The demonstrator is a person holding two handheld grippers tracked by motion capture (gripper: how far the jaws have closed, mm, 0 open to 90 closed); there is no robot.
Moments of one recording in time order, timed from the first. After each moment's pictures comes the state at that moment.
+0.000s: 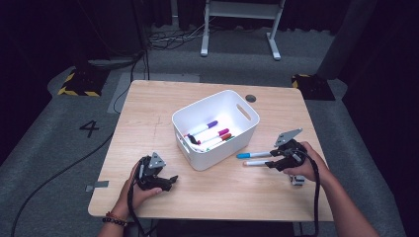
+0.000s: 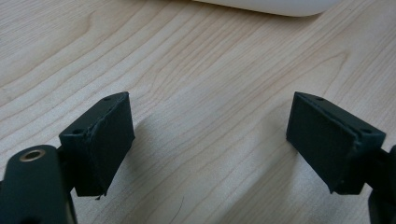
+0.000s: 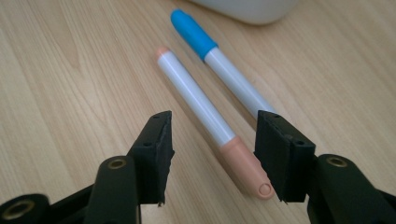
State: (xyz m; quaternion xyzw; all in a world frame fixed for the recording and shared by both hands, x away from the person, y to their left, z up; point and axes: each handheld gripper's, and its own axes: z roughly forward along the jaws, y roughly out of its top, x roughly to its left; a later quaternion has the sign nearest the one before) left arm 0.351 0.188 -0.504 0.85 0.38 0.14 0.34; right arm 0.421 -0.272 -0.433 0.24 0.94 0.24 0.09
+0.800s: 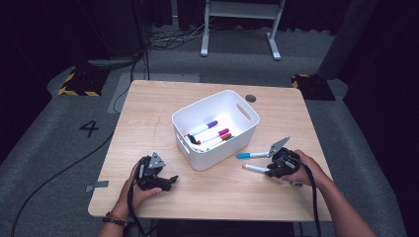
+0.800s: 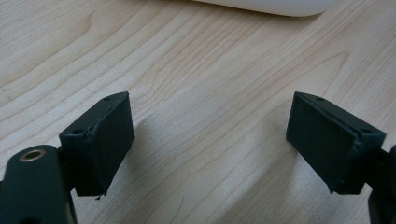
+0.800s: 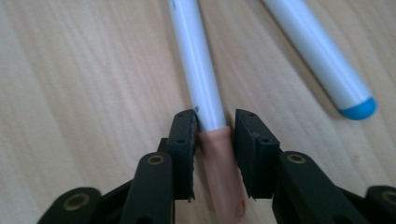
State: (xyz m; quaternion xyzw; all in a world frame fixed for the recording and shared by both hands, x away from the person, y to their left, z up) left arm 0.351 0.188 -0.504 0.85 0.38 0.14 0.34; right arm 0.419 -0.264 -0.467 0.20 0.96 0.18 0.05
